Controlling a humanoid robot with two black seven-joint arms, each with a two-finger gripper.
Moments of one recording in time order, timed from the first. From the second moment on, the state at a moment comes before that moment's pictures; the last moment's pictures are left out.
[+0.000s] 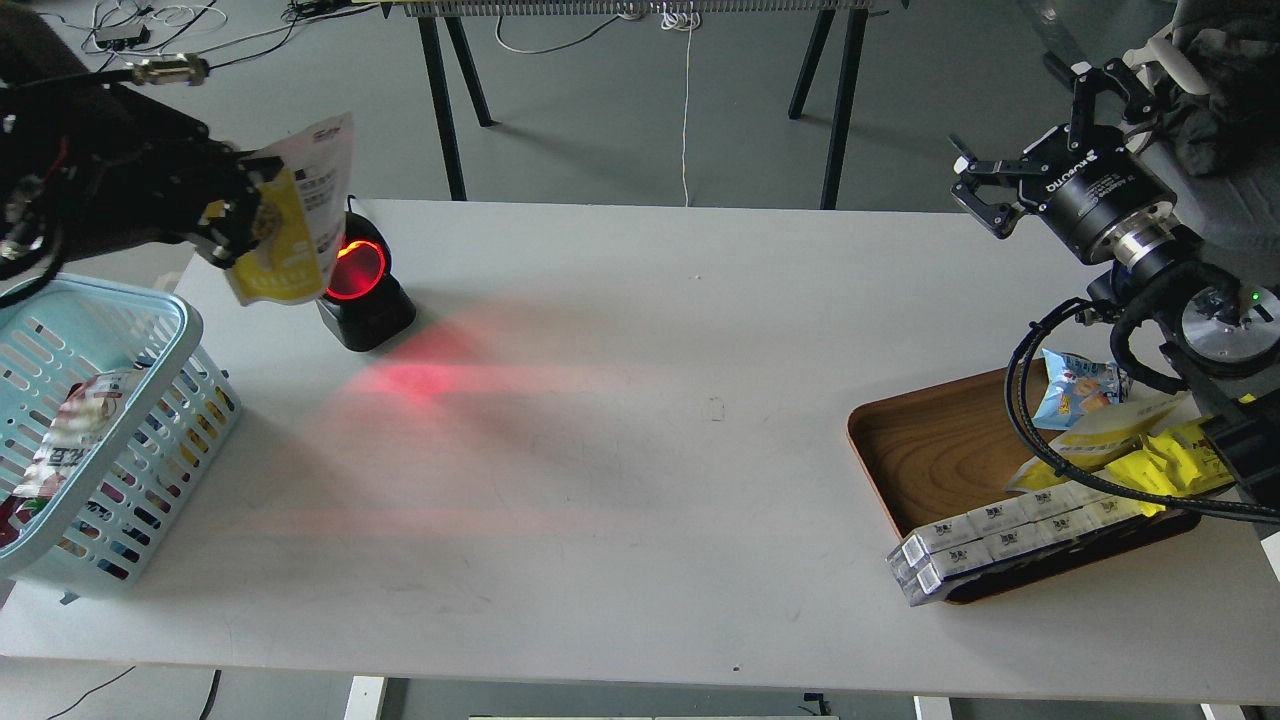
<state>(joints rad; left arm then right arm) -1.04 1.34 -0.50 -1.70 2.10 -0.49 -0.23 0.75 -0.48 0.83 0.81 0.36 0.45 -0.06</state>
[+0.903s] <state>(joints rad) -1.04 1.71 -0.22 -1.45 1.90 -0.32 -0.41 0.75 -0.44 0.82 0.82 0.36 0.45 -0.06</state>
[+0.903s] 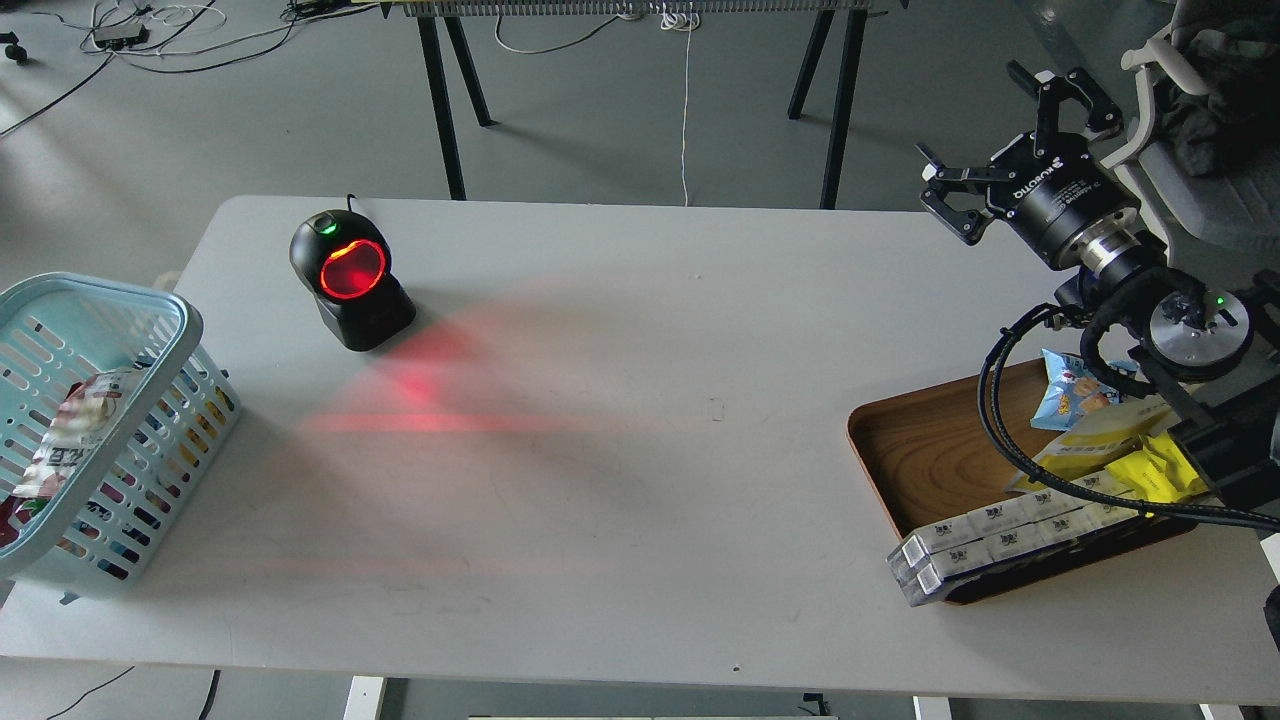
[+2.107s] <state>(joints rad) -1.04 1.66 0.10 -1.44 1.75 -0.04 -0.37 0.75 -0.43 0.82 0.81 0.36 0.45 -0.06</state>
